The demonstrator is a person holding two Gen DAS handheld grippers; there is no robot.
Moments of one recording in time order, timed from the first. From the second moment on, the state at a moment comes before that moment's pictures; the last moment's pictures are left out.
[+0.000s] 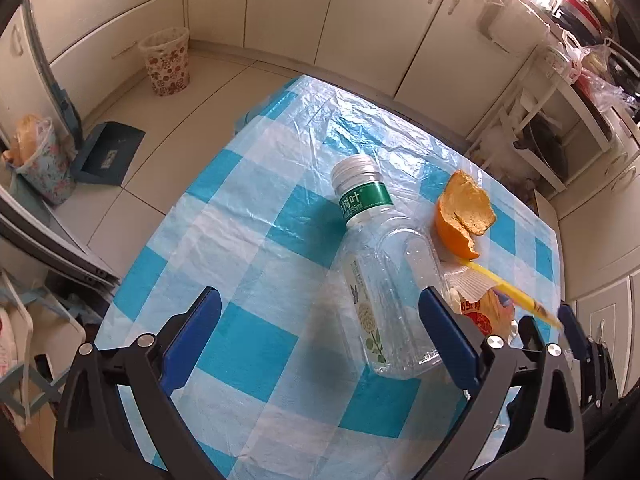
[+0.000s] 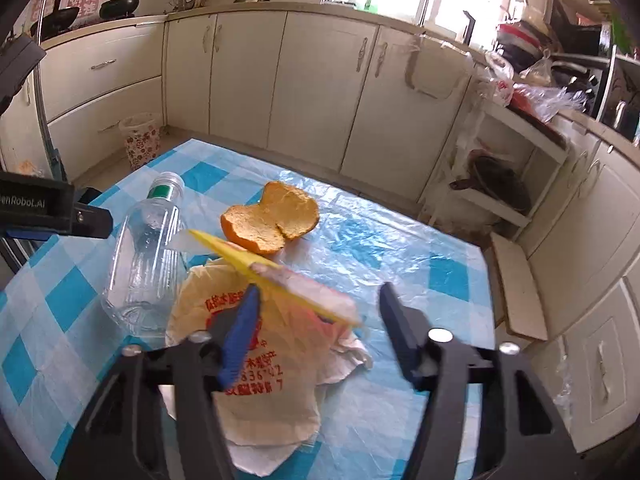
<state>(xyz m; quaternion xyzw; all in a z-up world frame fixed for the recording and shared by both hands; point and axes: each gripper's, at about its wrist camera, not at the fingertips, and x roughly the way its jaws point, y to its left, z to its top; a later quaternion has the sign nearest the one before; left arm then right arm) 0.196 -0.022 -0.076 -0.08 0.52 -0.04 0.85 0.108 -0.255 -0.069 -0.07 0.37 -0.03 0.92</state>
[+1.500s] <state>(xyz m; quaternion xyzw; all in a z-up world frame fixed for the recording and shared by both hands) 0.206 -0.081 -0.080 0.03 0.49 0.02 0.87 0.010 -0.355 -0.042 0.16 0.38 -0.03 0.91</state>
